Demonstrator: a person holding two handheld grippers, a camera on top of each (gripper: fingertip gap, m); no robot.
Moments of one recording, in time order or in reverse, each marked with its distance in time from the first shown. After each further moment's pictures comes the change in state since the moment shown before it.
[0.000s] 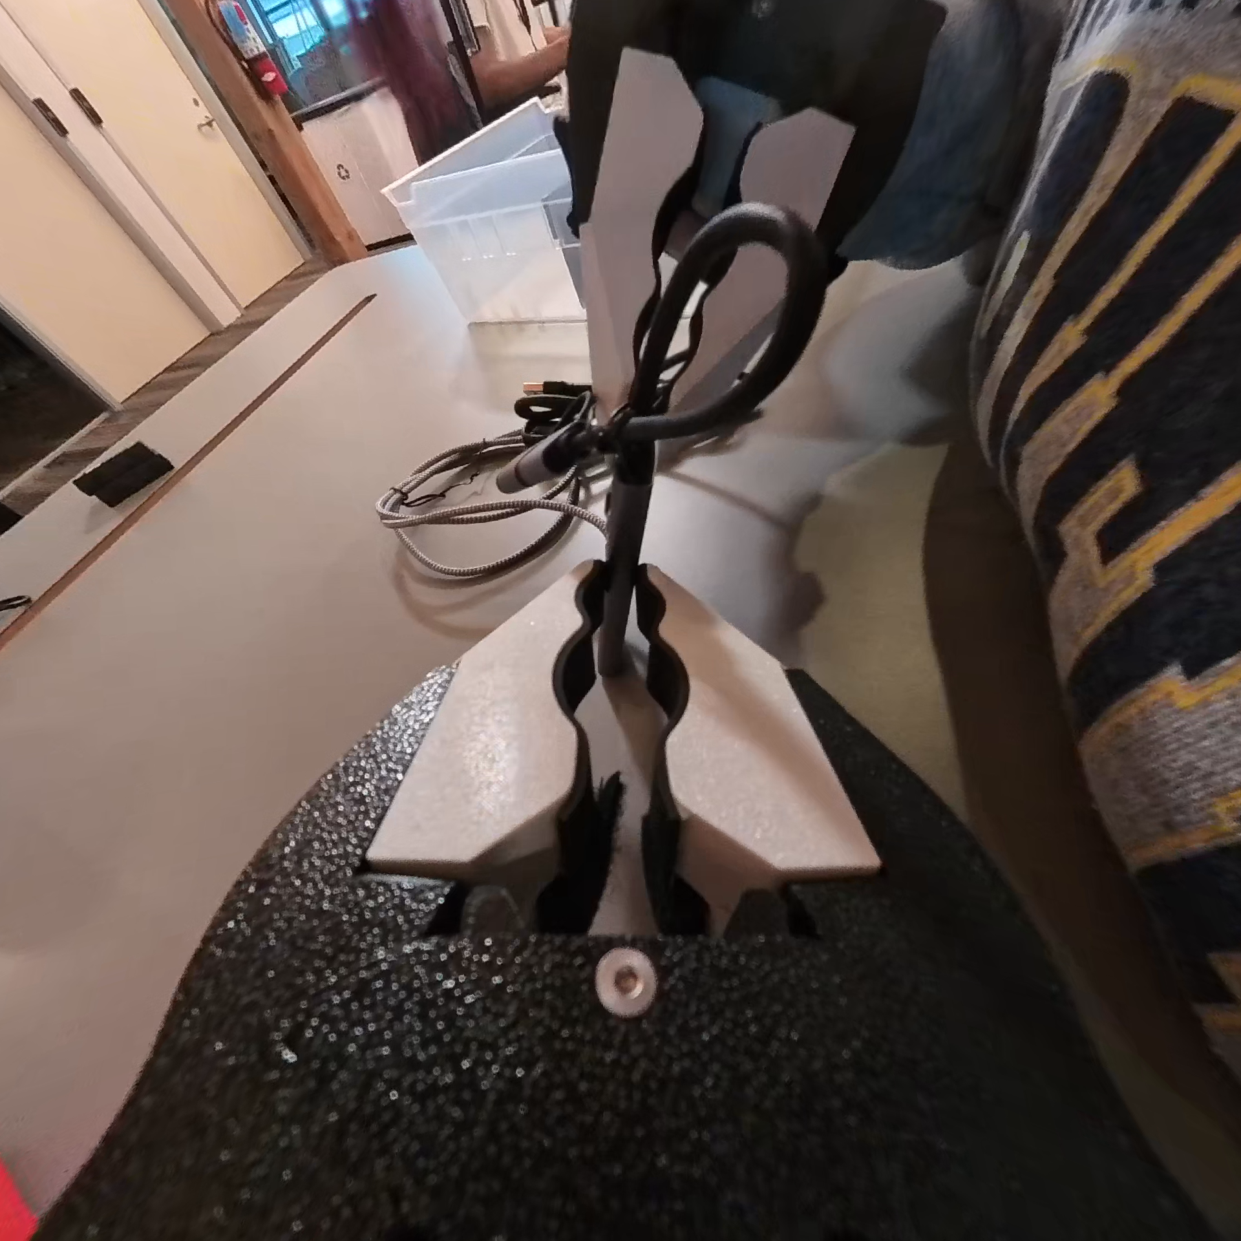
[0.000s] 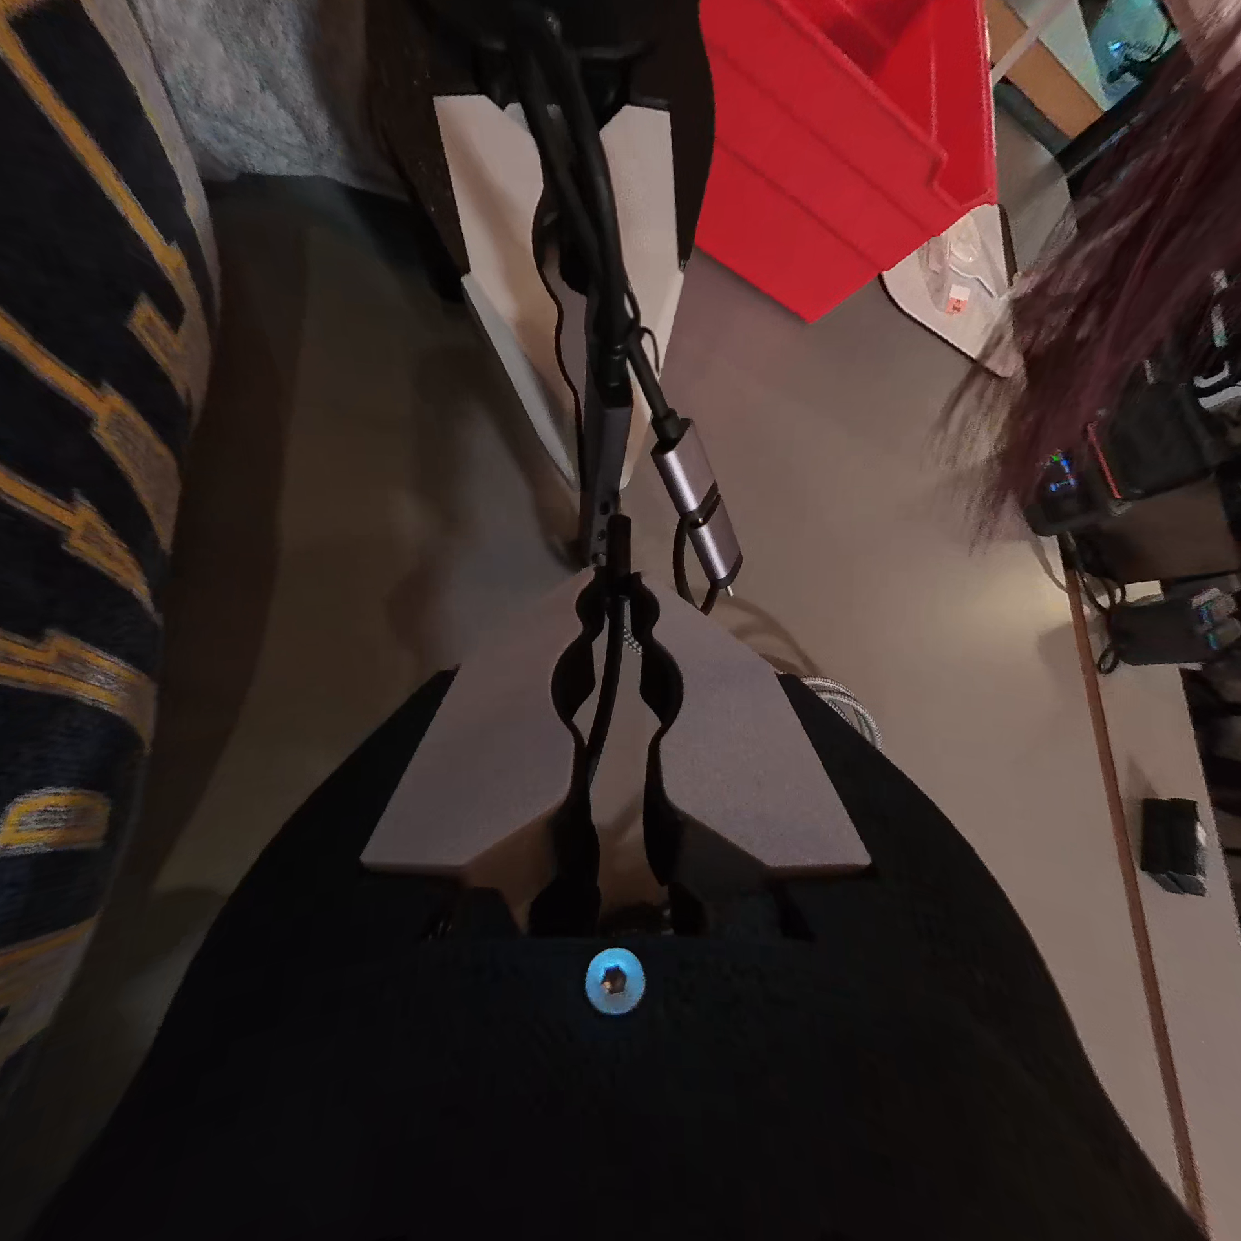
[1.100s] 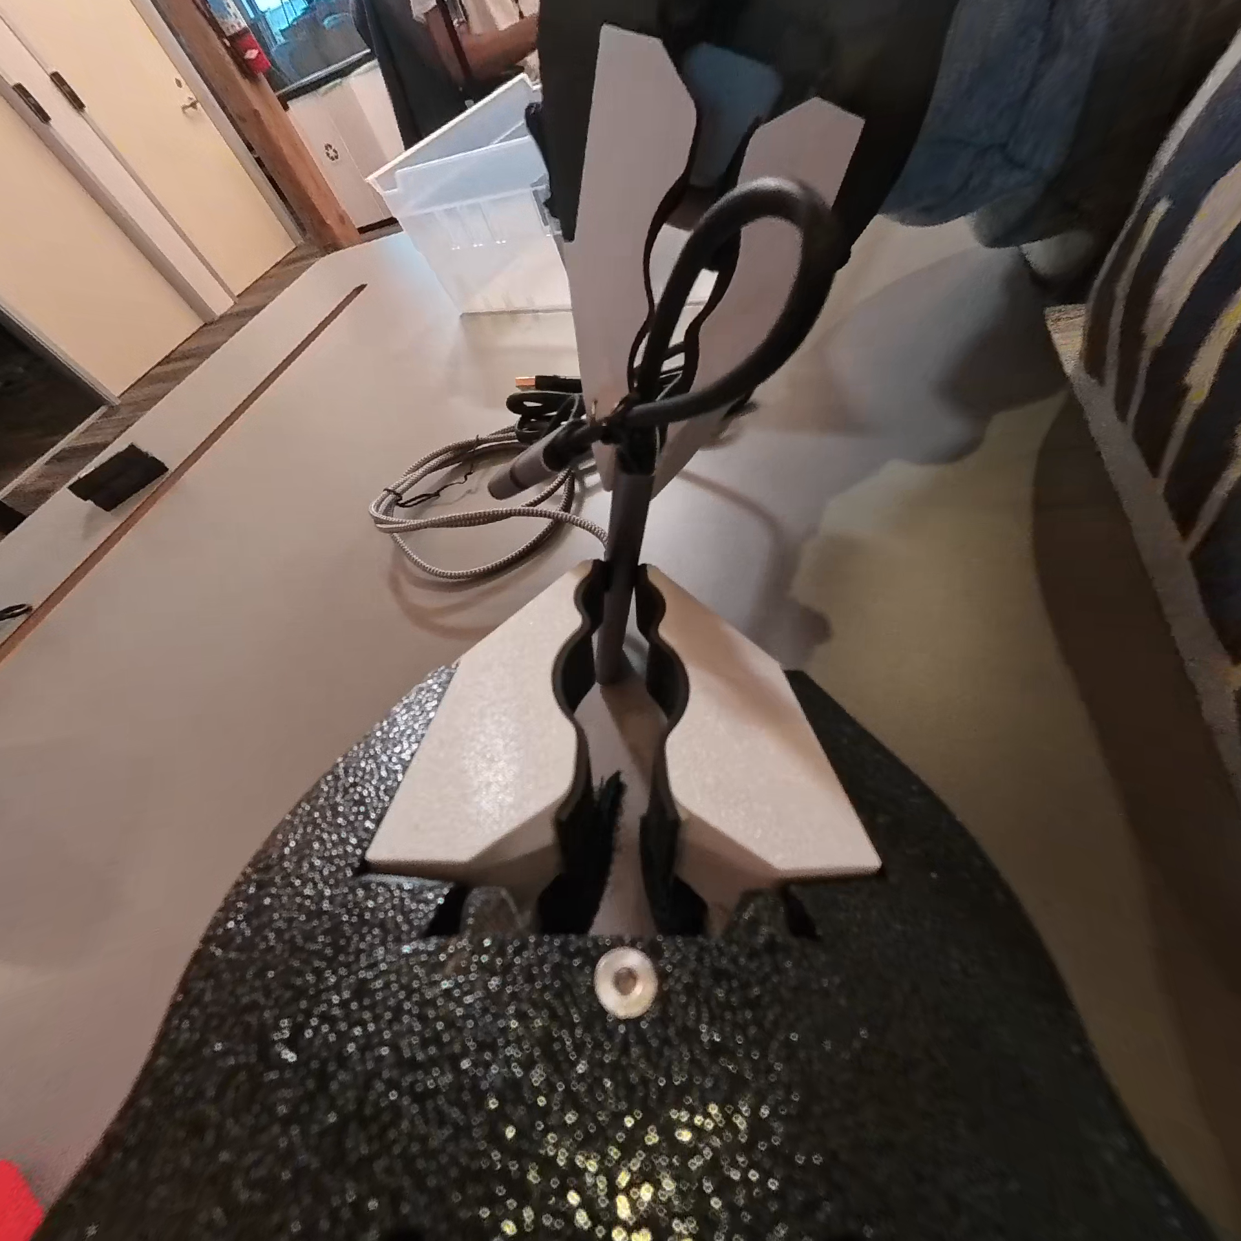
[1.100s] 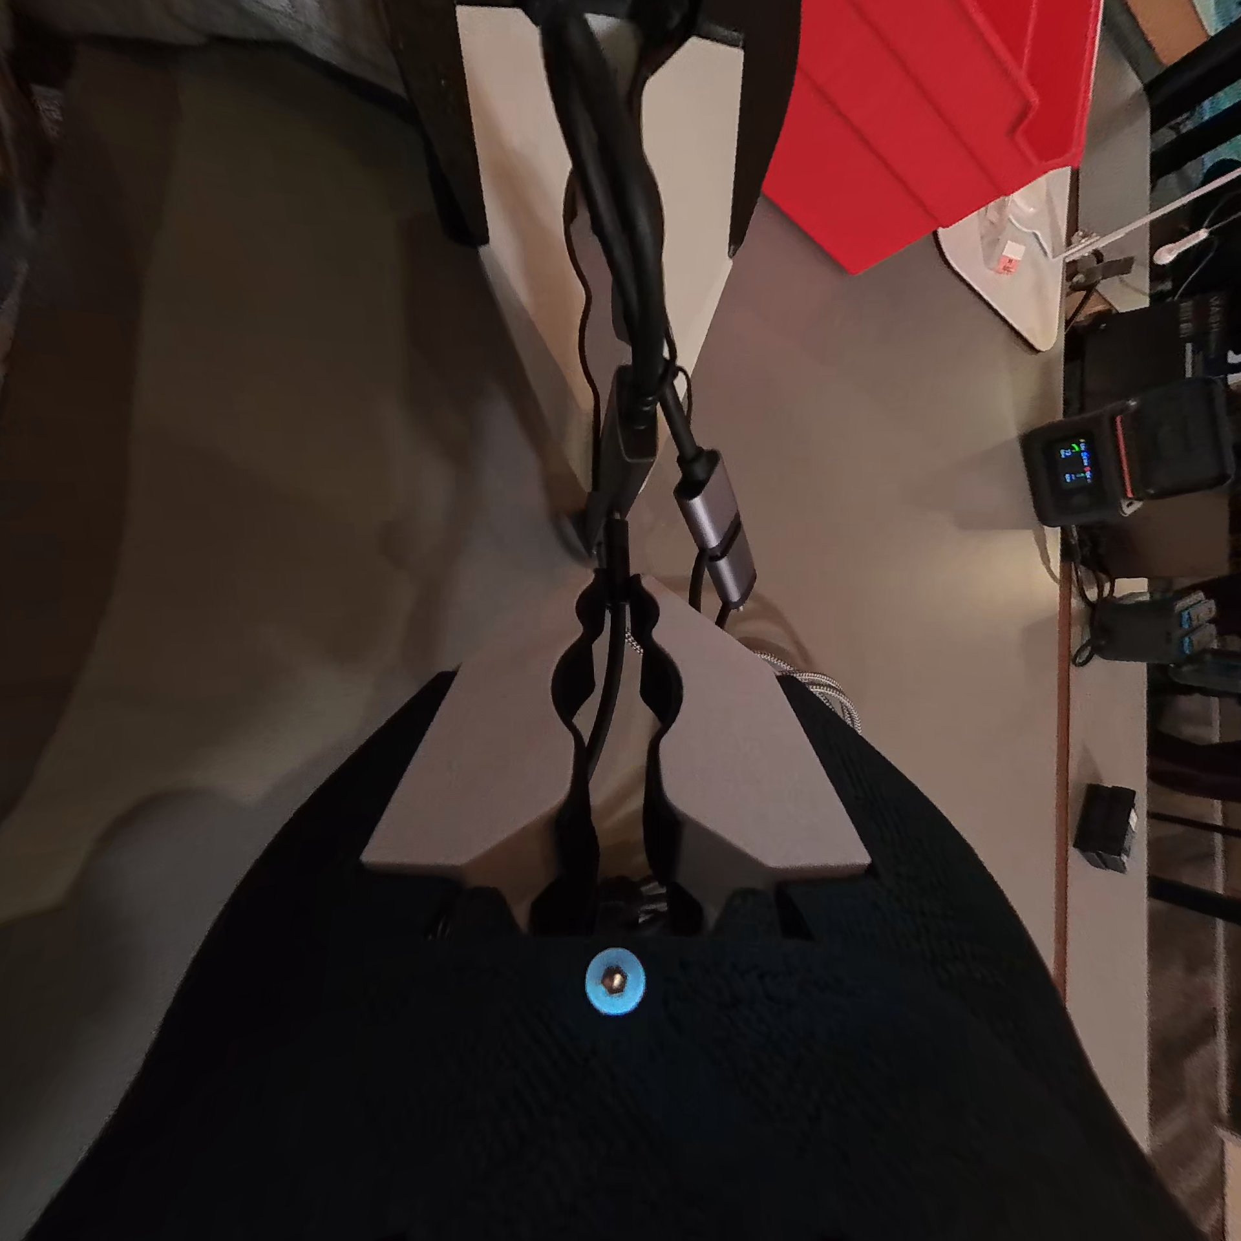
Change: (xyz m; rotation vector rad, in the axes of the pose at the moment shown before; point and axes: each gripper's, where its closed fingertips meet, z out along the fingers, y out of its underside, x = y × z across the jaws) left arm 0.001 -0.001 0.005 -0.030 0.004 0.021; right arm -0.004 0.003 0.004 -0.140 -0.025 -0.085
